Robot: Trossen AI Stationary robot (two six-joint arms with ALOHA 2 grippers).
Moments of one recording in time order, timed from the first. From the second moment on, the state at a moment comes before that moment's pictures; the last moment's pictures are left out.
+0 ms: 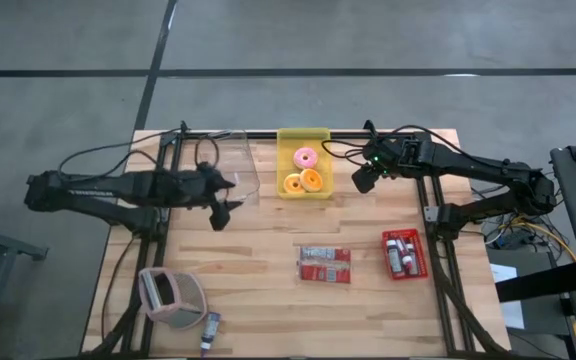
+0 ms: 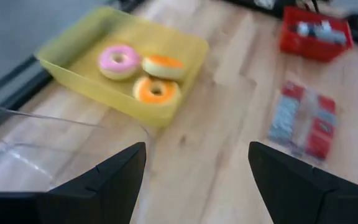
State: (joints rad) left arm 0.01 0.93 0.79 -0.53 -0.28 -0.32; right arm -0.36 1.20 1.01 -0.88 0.37 0.47
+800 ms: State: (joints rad) left arm -0.56 1.42 1.27 -1.22 -0.44 -1.09; right arm -0.36 1.20 1.01 -0.88 0.37 0.47
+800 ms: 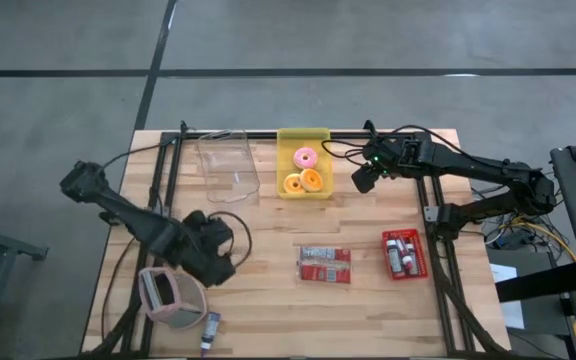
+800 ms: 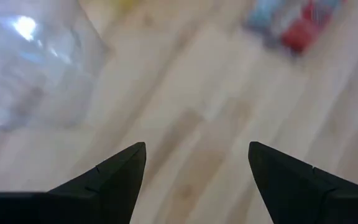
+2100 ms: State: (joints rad) left arm -0.65 1.59 1.29 -0.93 -0.10 -0.10; right arm -0.36 1.20 1.01 -0.88 0.37 0.47
